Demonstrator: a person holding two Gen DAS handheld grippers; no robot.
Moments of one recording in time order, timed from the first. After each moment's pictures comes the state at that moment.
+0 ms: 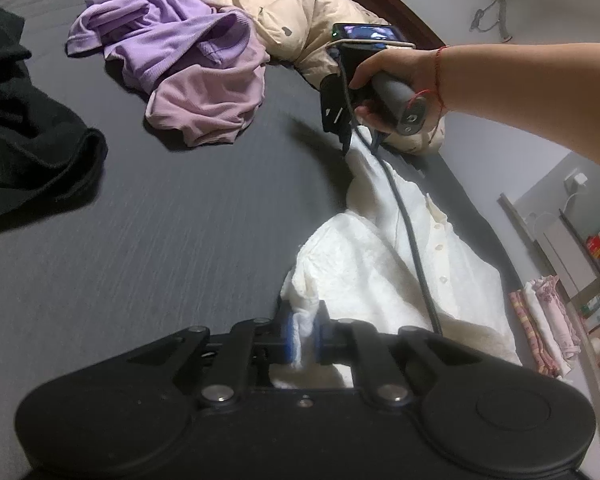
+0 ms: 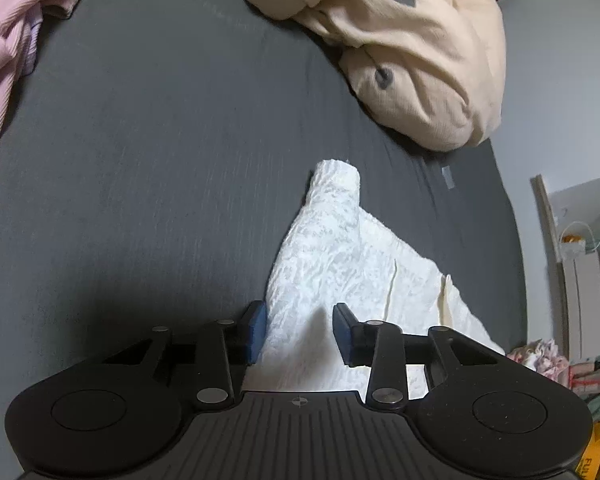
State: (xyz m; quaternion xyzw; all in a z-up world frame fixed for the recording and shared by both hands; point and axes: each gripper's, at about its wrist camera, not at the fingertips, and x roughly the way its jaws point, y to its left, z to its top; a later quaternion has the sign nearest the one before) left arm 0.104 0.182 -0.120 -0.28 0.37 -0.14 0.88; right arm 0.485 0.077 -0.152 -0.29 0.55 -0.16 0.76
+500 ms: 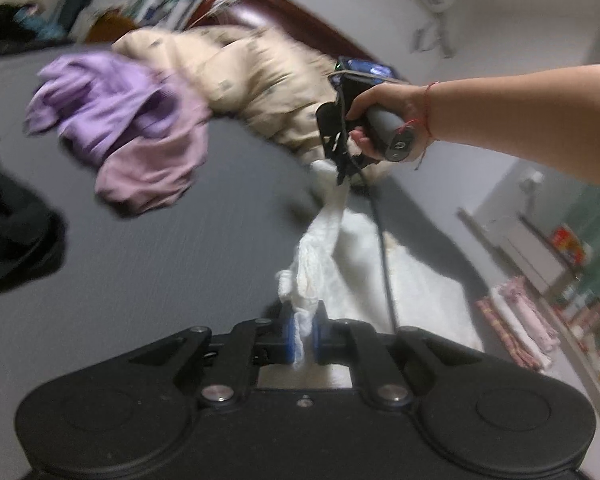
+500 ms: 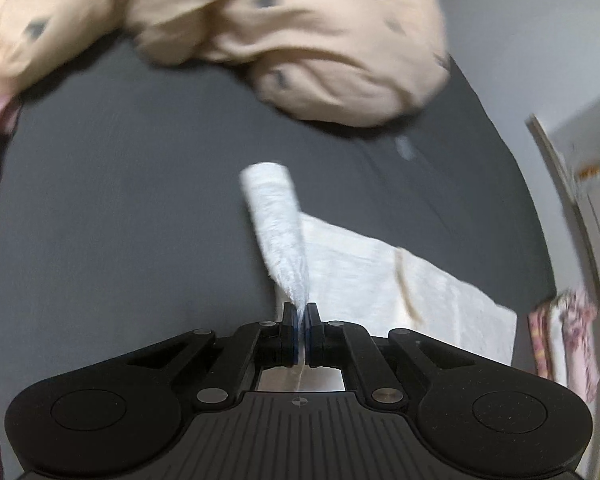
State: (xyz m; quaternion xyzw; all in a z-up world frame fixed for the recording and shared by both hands) left arm 0.078 0.163 -0.080 -0.24 0.28 -0.20 0.91; right arm 0.465 -0.032 -0.055 -0.12 0.54 -0.16 0.81
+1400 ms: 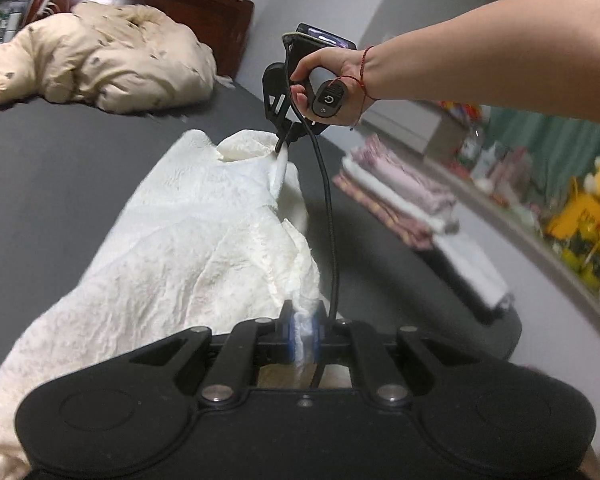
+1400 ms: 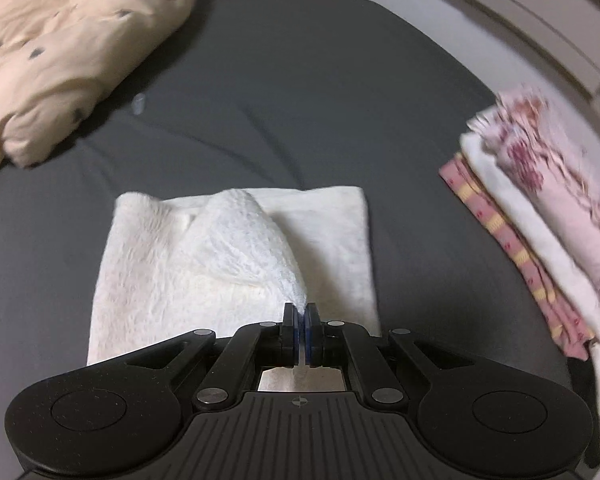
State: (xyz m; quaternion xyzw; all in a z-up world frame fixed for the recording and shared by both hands) left arm -0.004 -0.101 -0.063 -0.09 0.31 -0.35 0.88; right arm 0.333 -0.391 -0.029 0.14 0.52 -0.20 0.82
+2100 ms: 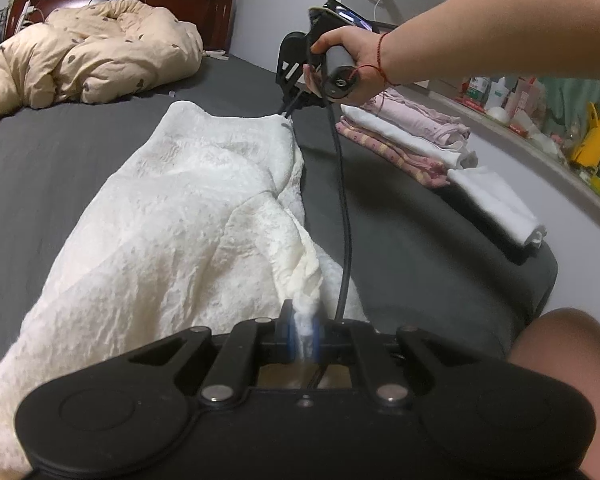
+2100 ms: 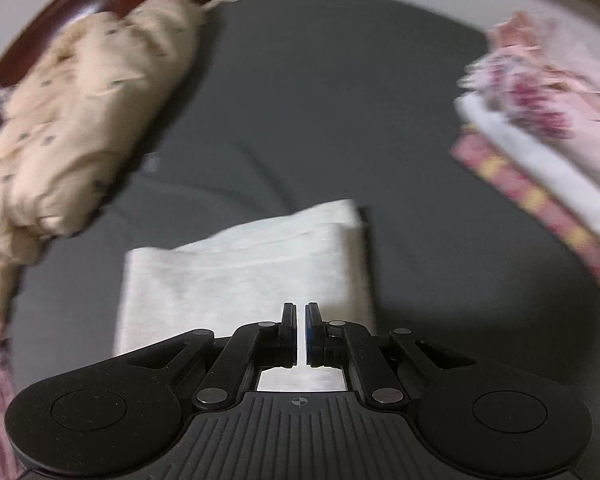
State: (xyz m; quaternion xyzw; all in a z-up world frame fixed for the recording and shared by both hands) left arm -0.012 -0.144 -0.084 -0.01 0.34 -0.33 0.88; right arm 0.298 -0.459 -0.044 0.28 0.45 -0.09 0.84
